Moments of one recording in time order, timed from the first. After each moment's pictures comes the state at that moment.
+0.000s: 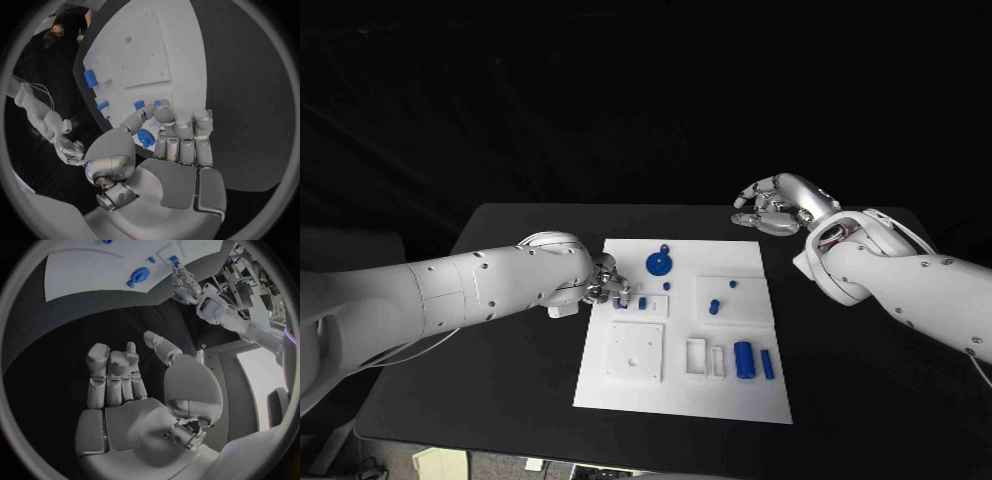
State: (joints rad) left arm 1.28 -0.61 -0.24 1.19 -1.03 0.10 -0.44; left_hand 0.68 0.08 0.73 -0.33 0.49 1.15 0.04 0.14 1.04 1.37 -0.08 0.94 0.81 1.18 -0.14 1.38 0.83 0.09 1.00 -0.16 1.18 1.31; right arm 1.19 -0.71 0.05 1.30 -1.30 -0.50 -0.01; right_hand 0.96 -0.17 0.59 -0.24 0.31 0.97 0.10 0.29 0.51 1.08 0.00 1.11 1.05 1.30 -0.12 1.18 0.95 0.18 1.27 -0.09 1.01 1.31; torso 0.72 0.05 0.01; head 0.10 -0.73
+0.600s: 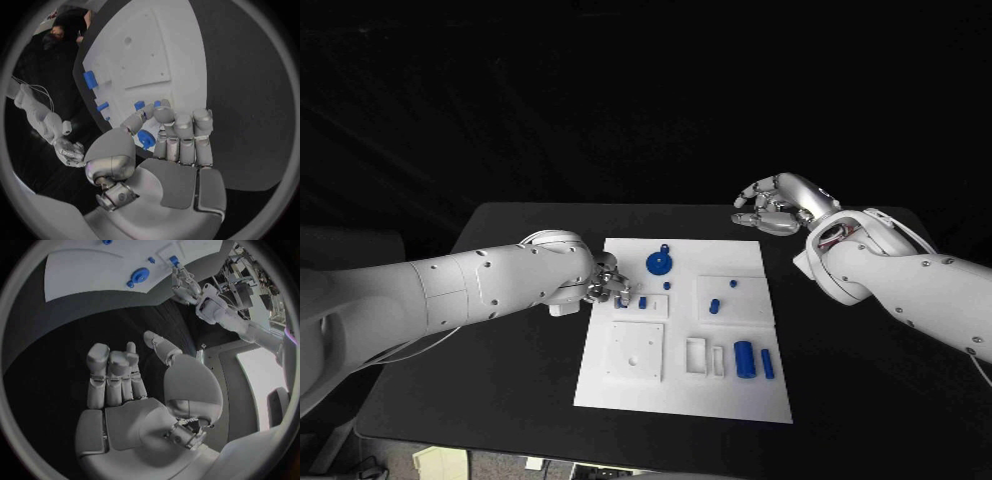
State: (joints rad) left arm 1.28 -0.60 -0.23 1.18 -1.04 0.11 -0.44; left_hand 0.68 0.08 0.73 -0.33 0.46 1.15 0.04 0.15 1.04 1.38 -0.08 0.95 0.81 1.19 -0.14 1.38 0.83 0.09 1.01 -0.16 1.18 1.31; right arm 1.19 -0.71 0.05 1.30 -1.30 -0.49 -0.01; right_hand 0.96 -0.17 0.59 -0.24 0.31 0.97 0.10 0.29 0.51 1.08 0.00 1.11 1.05 1.30 -0.12 1.18 0.95 0.18 1.27 -0.09 1.01 1.31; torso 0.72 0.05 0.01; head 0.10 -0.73
